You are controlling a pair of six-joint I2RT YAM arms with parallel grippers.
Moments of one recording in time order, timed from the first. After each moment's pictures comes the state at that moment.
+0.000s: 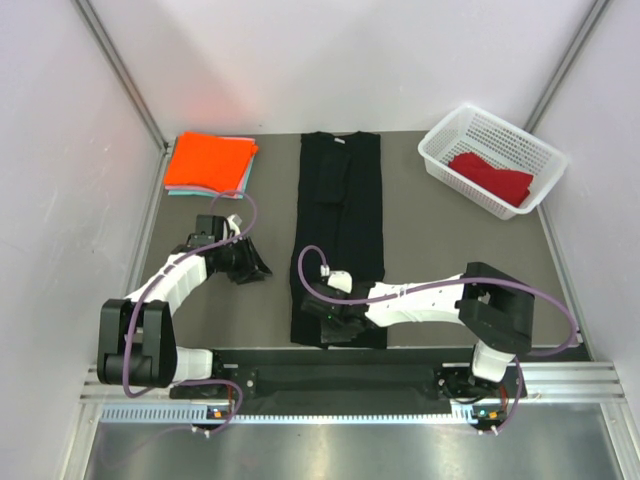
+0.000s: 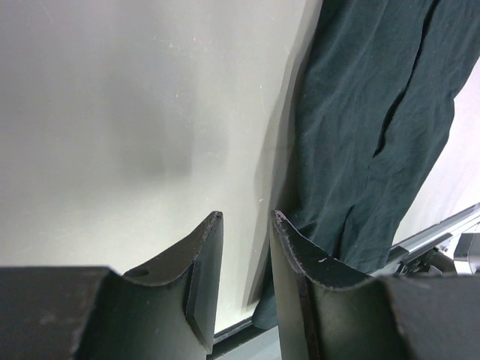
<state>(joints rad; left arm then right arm) -0.06 1.33 0.69 -0.40 0.47 -0.48 1.26 1.73 1.03 -0.50 0.16 1.13</state>
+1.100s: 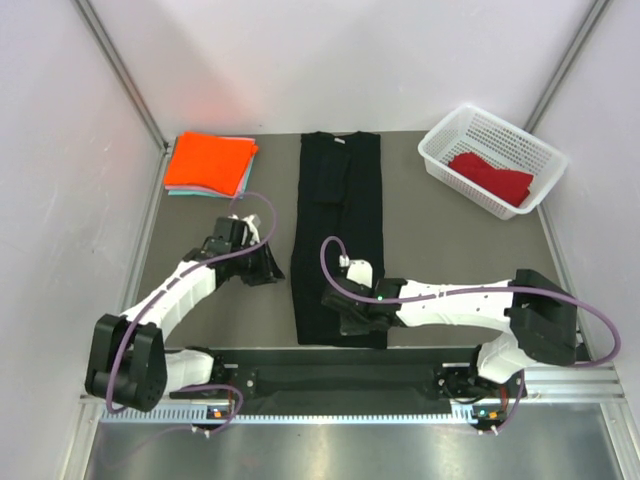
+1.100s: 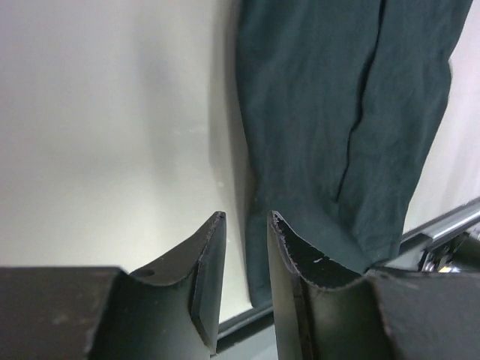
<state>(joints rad) -0.25 1.23 0.69 -0.41 0.37 -0.52 1.24 1.51 0.95 -0.59 0.27 1.07</state>
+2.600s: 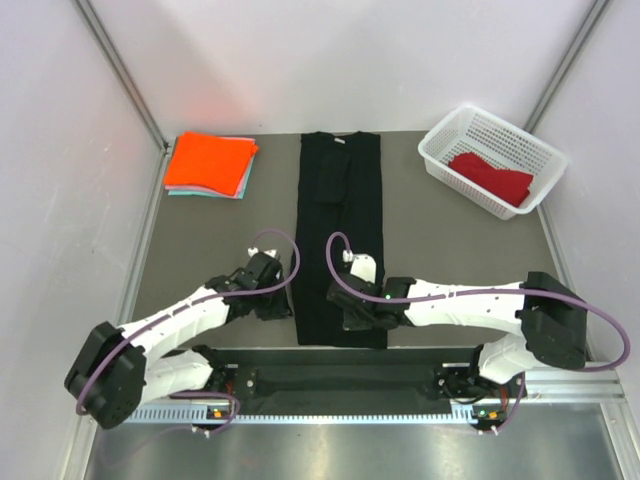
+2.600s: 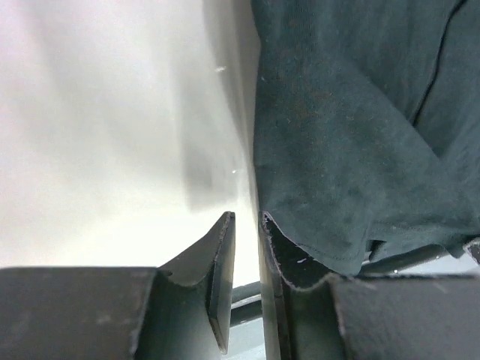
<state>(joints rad) -0.65 1.14 0.52 -0.44 0.08 -0.76 1.22 1.46 0.91 -0.55 0.30 1.03</state>
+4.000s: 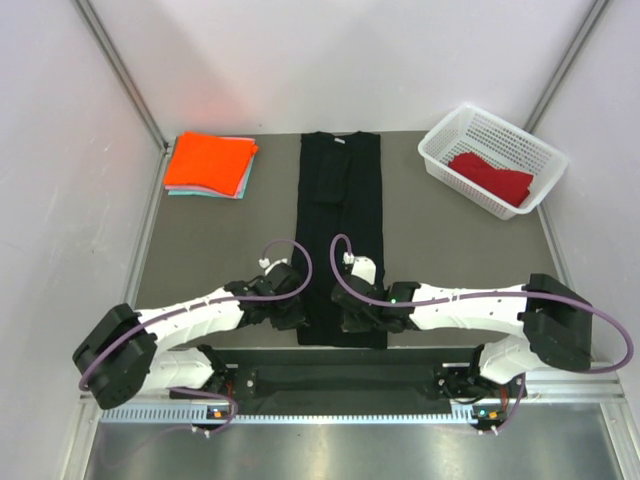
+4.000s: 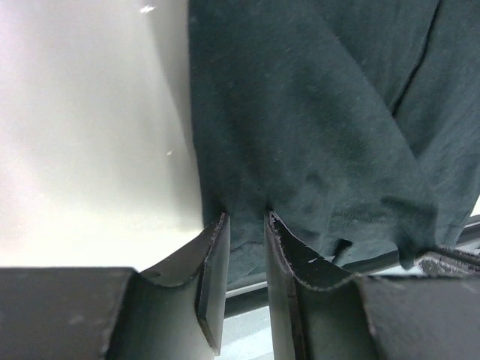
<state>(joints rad) -0.83 1.20 0.51 -0.37 0.01 -1.02 1.21 1.43 0.83 -0.41 0.26 1.01</state>
